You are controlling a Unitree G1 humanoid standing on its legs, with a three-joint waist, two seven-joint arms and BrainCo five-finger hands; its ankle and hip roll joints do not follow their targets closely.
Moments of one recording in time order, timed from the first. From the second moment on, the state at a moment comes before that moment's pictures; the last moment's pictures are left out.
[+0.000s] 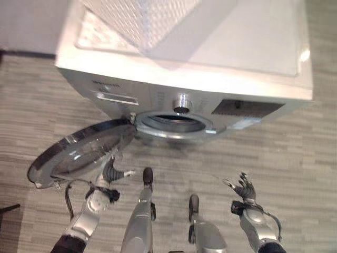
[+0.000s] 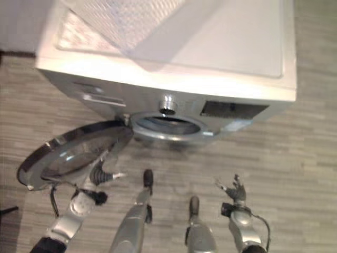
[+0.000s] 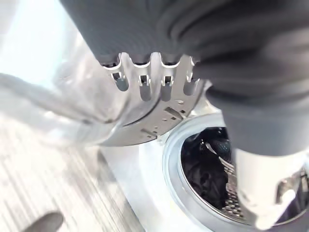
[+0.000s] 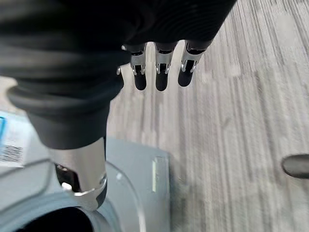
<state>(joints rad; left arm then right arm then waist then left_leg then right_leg) 0.03 0.50 -0.26 0.23 0.04 -0.03 0.22 0.03 -0.30 0.09 0.61 0.40 -0.14 -0.32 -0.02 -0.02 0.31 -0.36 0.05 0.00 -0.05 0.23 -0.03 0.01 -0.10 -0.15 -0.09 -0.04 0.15</state>
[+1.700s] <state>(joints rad) 0.01 0.48 -0.45 0.48 0.02 -0.04 -0.03 -1.46 -0.90 1.00 0.90 0.36 0.02 0.11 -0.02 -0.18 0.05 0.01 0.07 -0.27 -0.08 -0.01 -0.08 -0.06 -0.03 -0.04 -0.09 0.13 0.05</state>
